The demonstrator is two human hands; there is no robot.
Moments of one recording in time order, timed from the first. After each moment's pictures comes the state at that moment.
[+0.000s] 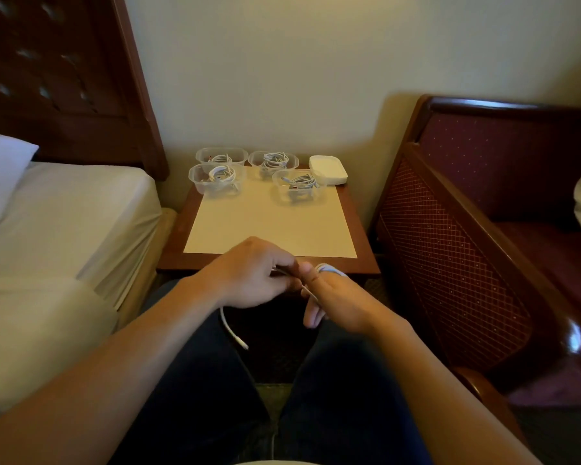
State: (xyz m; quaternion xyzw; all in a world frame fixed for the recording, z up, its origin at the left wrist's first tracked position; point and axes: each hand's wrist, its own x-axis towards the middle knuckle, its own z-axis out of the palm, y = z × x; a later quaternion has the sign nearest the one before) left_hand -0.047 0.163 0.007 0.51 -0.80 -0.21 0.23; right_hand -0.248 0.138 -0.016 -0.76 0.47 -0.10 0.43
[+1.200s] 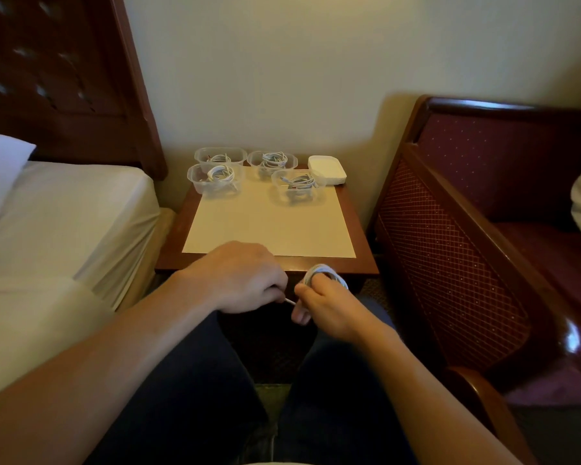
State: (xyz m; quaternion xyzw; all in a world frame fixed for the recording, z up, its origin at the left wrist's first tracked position) left_hand -0.043 0.171 0.030 0.50 -0.87 -0.01 -0.06; right_hand -0.235 0.141 -0.038 -0.74 0.50 -0.14 0.43
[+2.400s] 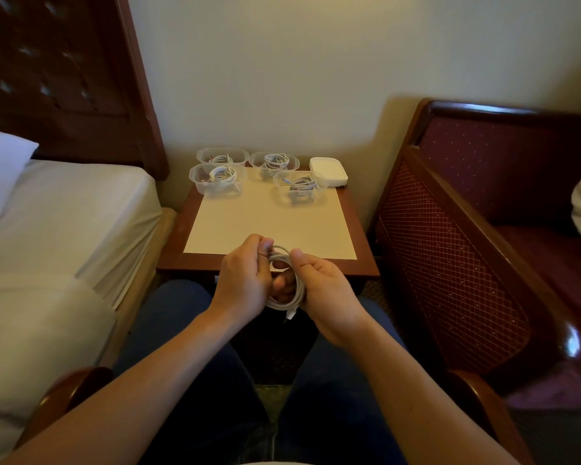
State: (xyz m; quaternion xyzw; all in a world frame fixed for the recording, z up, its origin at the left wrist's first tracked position) left_hand -0.063 0.172 -0.038 0.62 -0.59 -0.10 0.51; right_hand -0.207 0.159 -0.010 -0.53 0.38 -0.35 0.67
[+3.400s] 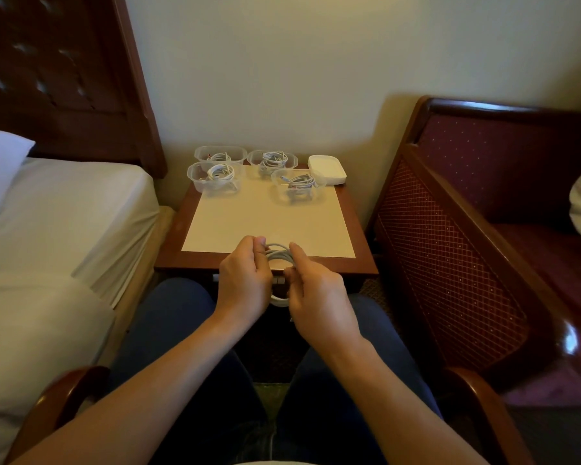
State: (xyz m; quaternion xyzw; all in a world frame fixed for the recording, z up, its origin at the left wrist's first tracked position) left_hand -0.075 0.170 -0.042 0.67 -0.51 -0.13 0.53; right_hand -0.212 0.173 -0.023 -0.81 0.45 -0.33 0.18
